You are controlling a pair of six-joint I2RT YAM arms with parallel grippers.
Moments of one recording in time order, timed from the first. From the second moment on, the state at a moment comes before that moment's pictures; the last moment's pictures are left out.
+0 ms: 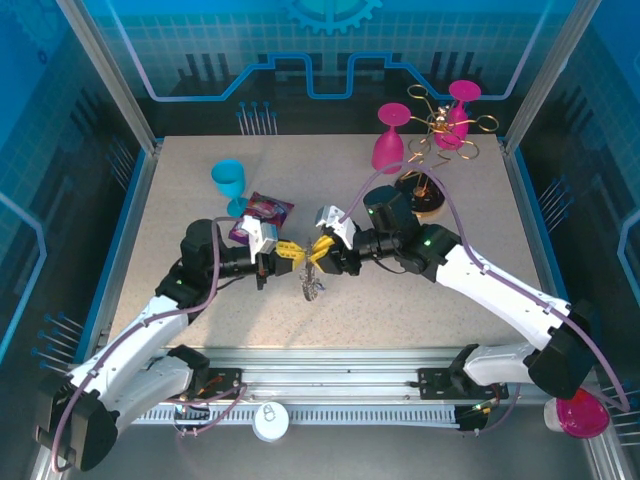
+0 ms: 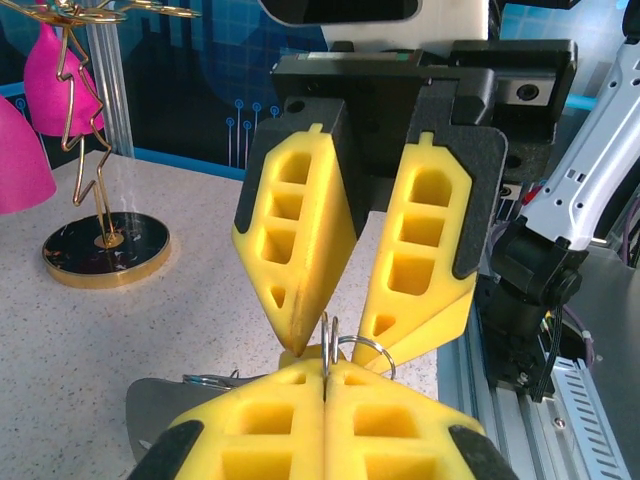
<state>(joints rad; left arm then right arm) -0.40 0.91 0.59 0.17 0.90 0.01 0.75 1.29 1.13 -0.41 -0.59 -0.17</state>
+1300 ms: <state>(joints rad) -0.39 0.91 0.67 -0.04 0.91 0.16 0.78 1.41 1.36 -0.72 -0.64 -0.34</state>
